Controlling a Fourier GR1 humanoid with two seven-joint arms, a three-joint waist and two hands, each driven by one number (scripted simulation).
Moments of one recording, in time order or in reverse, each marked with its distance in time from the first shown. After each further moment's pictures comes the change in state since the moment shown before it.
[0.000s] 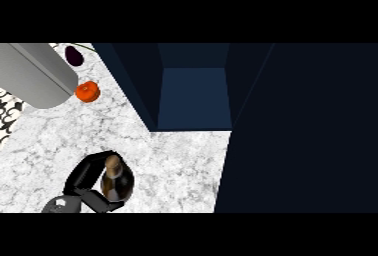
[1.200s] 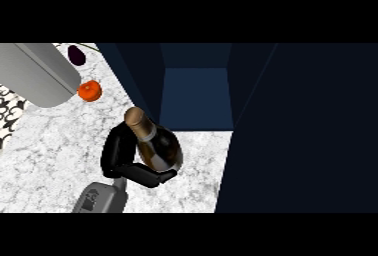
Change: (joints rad) left arm 0.010 -0.212 -0.211 -0.581 0.267 0.510 0.302; right arm 0.037 -0.003 -0.030 0.003 -0.017 0.010 -0.016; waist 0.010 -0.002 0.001
